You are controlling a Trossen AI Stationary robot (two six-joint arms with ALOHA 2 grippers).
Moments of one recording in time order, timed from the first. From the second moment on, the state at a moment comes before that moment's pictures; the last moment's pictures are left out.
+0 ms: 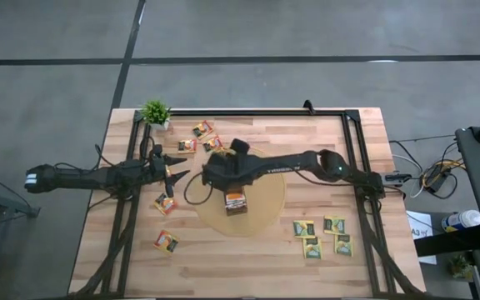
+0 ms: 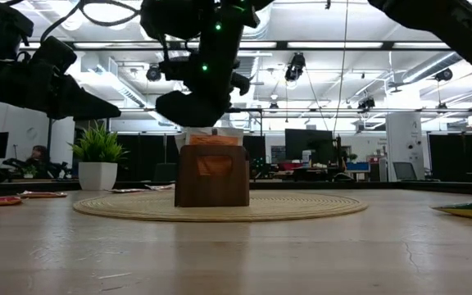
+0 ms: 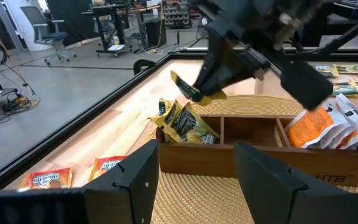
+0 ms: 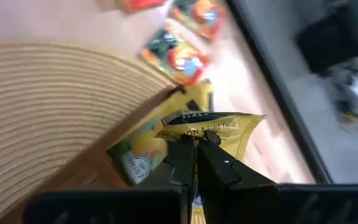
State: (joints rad) left arm 0.03 0.29 0.01 0.07 -0.33 0.03; right arm 0.02 2.40 2.19 -1.01 0.72 0.34
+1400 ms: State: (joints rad) left arm 0.03 0.29 0.01 0.07 -0.34 0.03; right arm 0.14 2.19 1.57 0.06 1.12 0.73
